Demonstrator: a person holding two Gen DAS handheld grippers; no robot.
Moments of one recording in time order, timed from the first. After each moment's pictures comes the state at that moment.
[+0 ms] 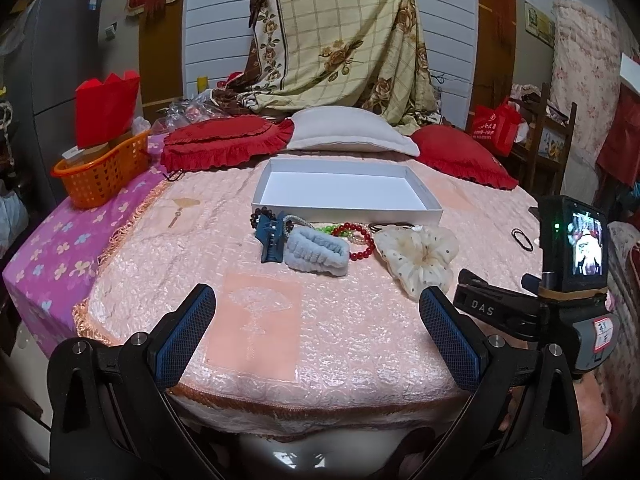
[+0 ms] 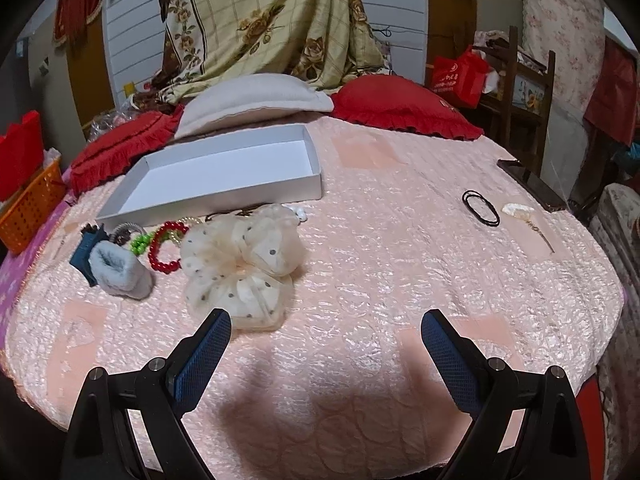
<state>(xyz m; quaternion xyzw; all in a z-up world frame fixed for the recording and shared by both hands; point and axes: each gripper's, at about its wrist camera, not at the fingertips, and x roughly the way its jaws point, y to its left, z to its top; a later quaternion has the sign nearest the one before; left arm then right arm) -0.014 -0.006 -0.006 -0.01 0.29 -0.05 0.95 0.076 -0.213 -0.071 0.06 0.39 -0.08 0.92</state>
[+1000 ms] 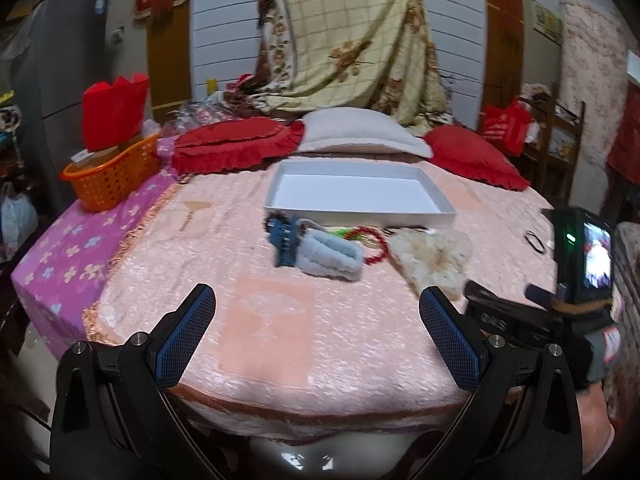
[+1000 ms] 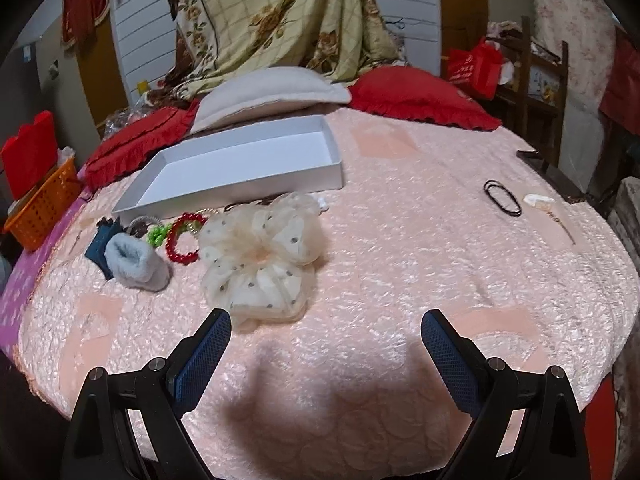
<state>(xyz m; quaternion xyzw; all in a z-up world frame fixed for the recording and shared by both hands) -0.004 0.001 -0.005 -0.01 0.29 -0.01 0.96 0.078 -0.209 -0.077 0.08 0.40 -0.04 0.91</state>
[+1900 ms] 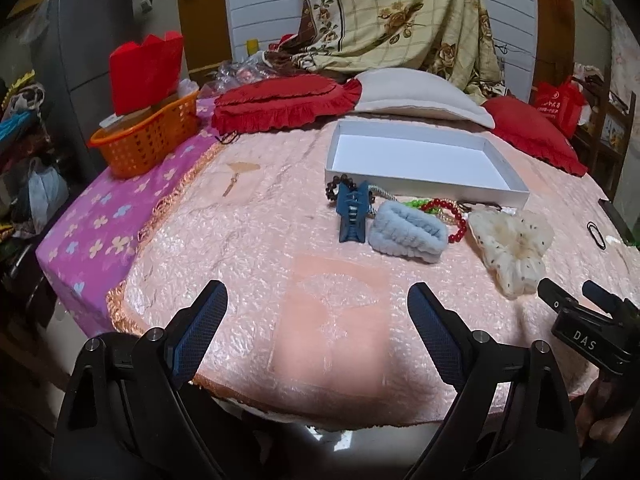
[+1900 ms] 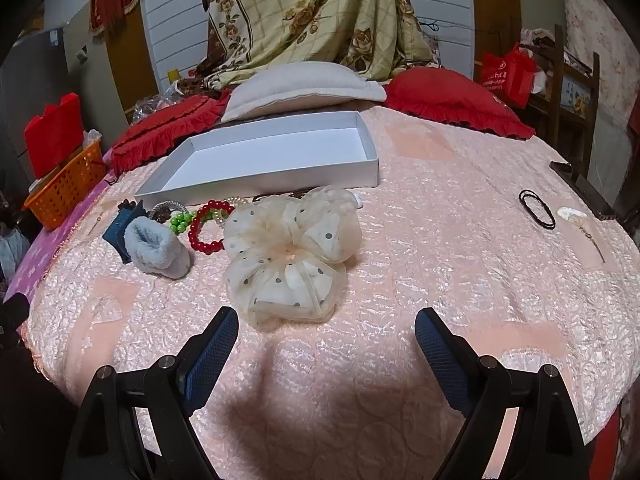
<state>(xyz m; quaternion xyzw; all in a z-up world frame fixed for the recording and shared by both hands) 0.038 0.036 -0.039 0.00 0.37 0.06 0.93 0.083 -0.201 -0.086 0.07 0.39 0.01 0.92</state>
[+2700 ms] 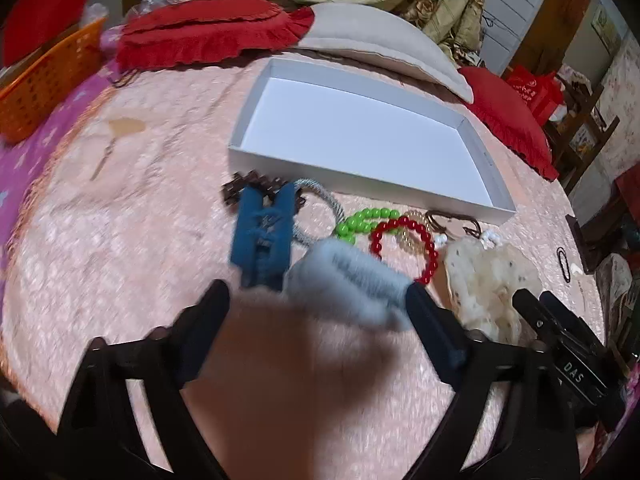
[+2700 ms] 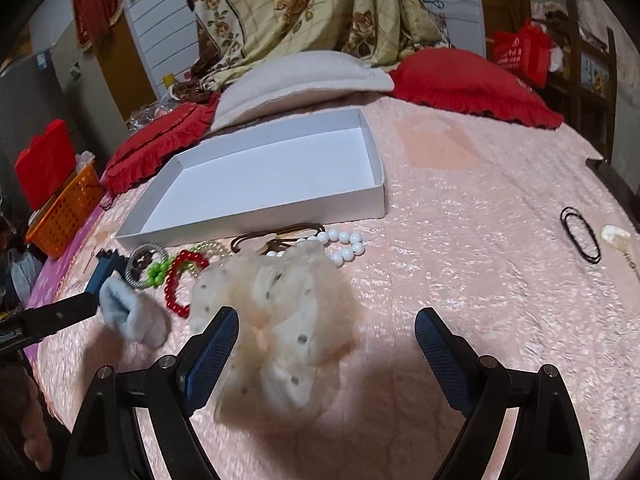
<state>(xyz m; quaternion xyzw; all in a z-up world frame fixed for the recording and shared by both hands) 0.185 0.022 -0.074 -0.09 0.49 -0.06 0.87 0.170 -0.232 -0.095 0.11 0.42 0.04 0.90</state>
